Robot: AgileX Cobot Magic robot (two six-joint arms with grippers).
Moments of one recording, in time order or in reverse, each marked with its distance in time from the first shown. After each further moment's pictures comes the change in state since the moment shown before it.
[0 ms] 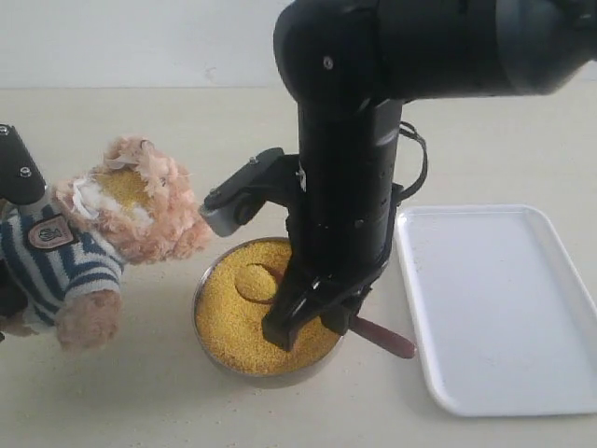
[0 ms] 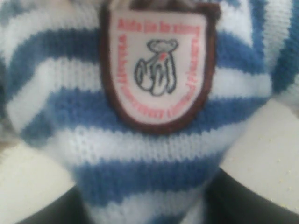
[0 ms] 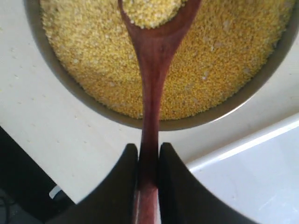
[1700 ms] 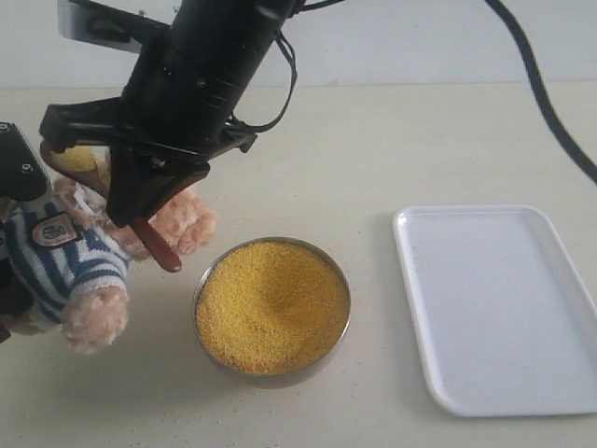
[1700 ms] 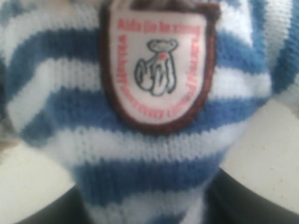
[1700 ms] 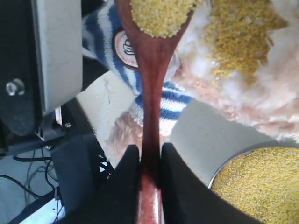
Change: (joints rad) left arm 0.000 0.000 0.000 -0.027 -0.009 0.000; right arm -0.087 0.253 -0.521 0.570 0.003 -0.034
